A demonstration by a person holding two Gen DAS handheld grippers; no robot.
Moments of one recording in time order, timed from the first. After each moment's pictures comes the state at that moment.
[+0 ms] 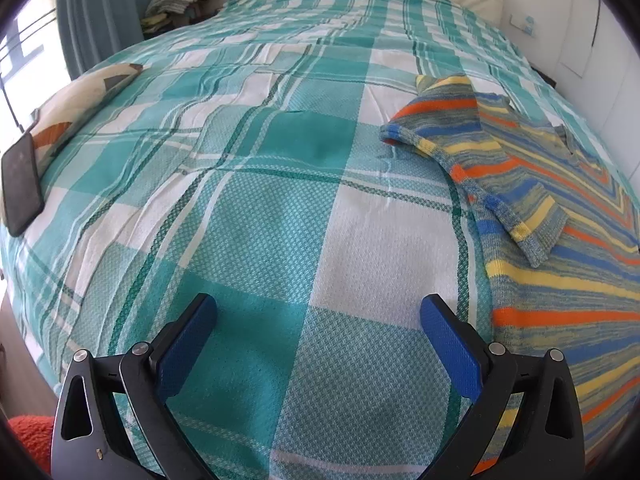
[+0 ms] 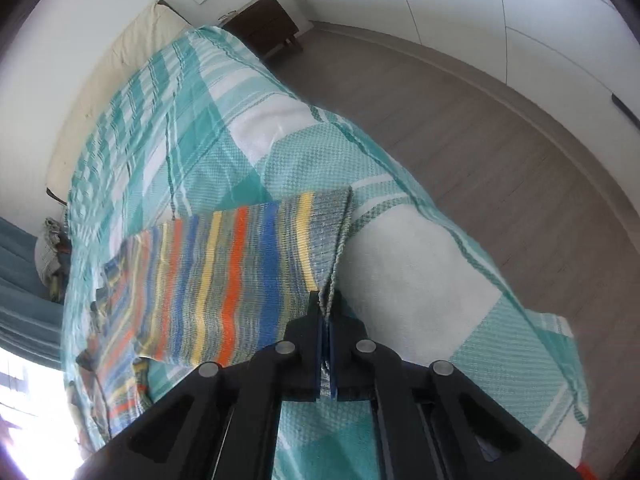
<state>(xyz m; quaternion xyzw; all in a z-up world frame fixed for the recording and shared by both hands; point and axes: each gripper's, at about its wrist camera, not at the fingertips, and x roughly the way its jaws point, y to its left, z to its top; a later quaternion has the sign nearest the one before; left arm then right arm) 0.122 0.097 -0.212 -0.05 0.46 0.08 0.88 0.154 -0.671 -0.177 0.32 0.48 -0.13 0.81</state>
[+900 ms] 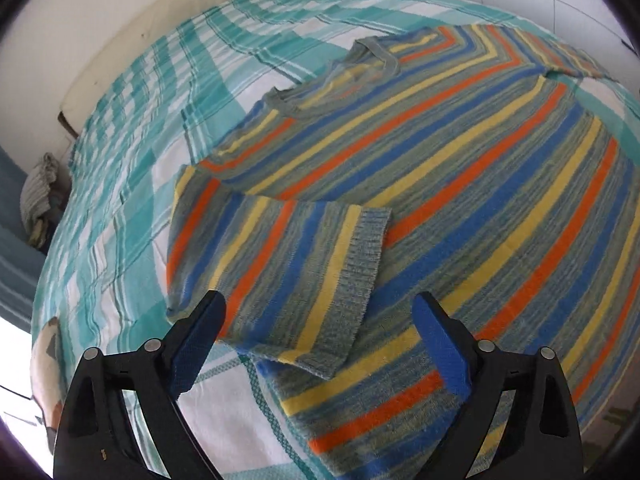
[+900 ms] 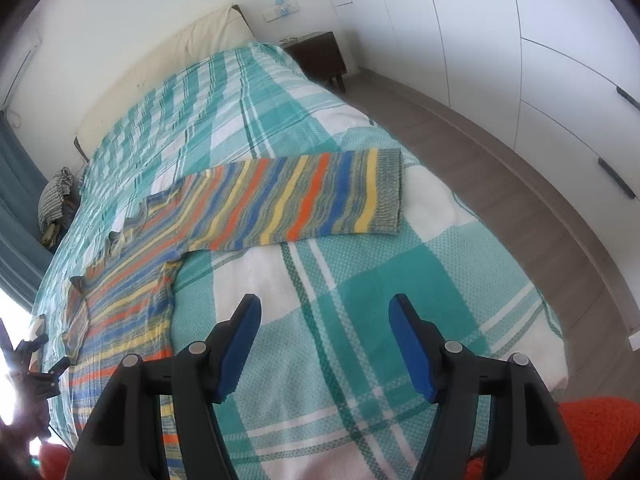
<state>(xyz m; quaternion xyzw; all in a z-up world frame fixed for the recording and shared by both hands) 0.192 -0.066 -0.192 0.28 0.45 -0.15 0.84 0.042 -0.580 -0.140 0.22 0.41 -0.09 0.88</state>
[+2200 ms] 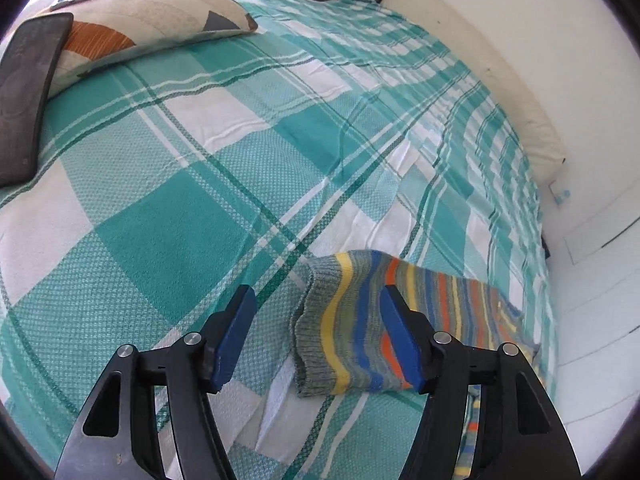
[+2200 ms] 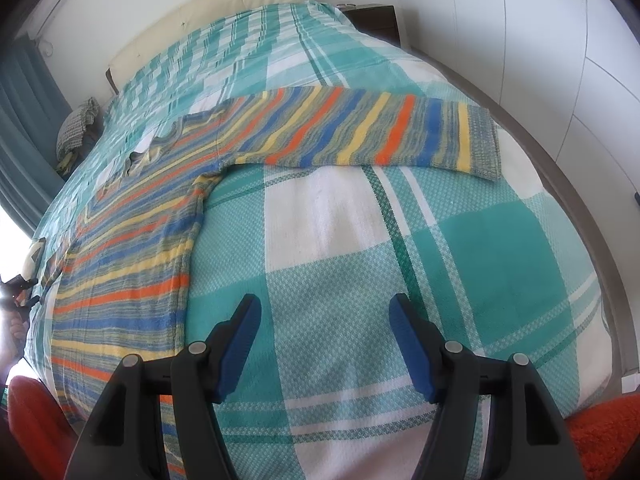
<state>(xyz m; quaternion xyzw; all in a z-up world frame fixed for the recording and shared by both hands) 0.189 0.290 -0.190 -0.36 0.39 0.10 0.84 0.058 -0.527 -0.173 0.15 0.46 -0.02 0.87</state>
